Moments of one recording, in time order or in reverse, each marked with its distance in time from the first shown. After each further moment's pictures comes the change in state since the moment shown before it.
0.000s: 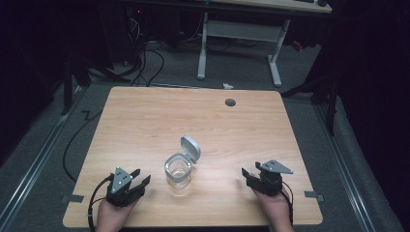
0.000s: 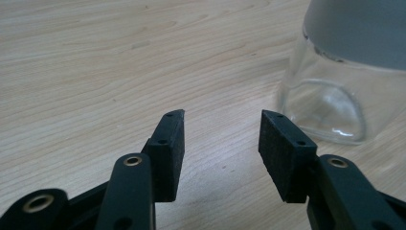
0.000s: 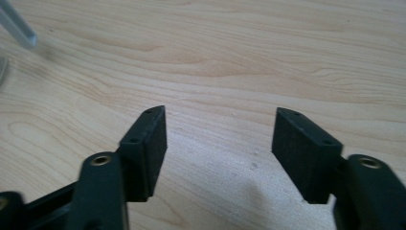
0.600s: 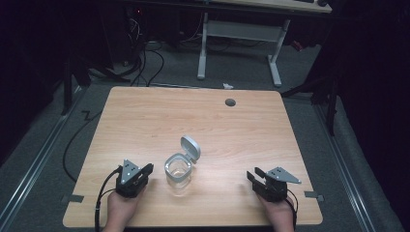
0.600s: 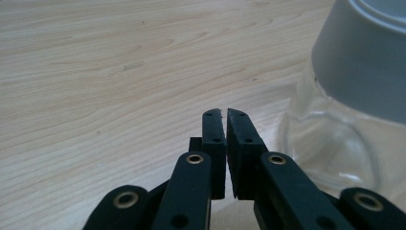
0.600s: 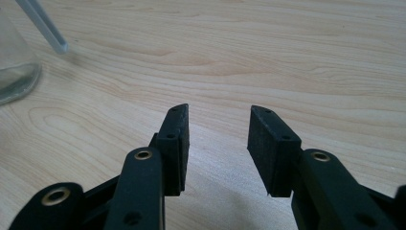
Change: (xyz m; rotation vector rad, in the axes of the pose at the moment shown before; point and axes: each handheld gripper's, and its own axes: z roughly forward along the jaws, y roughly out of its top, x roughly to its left) left arm -0.011 0.002 0.034 -0.029 0.007 -0.013; right arm 0.000 -0.013 -0.021 -0.059 0.034 0.016
